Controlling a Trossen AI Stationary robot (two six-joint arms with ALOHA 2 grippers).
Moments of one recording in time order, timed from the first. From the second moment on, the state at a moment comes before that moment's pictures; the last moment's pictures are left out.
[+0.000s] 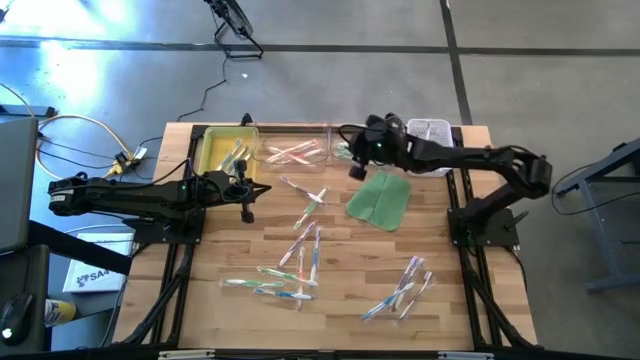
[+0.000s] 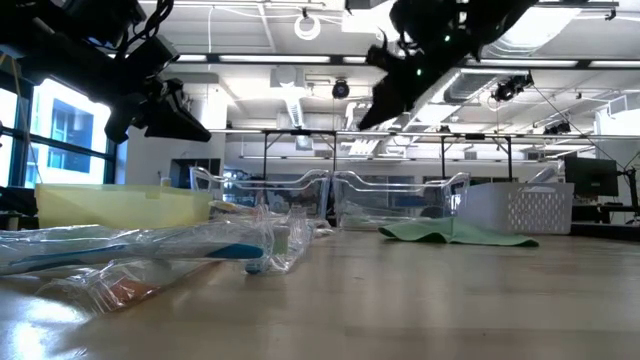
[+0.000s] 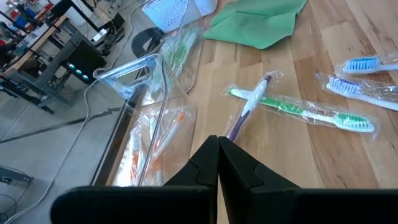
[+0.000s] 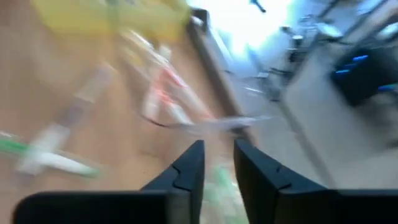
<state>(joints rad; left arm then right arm) 0.16 0.76 0.30 0.10 -0.25 0.47 -0.37 1.48 1.00 -0.07 0.18 -0.24</state>
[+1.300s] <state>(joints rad) 0.16 0.76 0.30 0.11 -0.23 0.47 0.01 1.47 1.00 0.23 0.28 0.26</state>
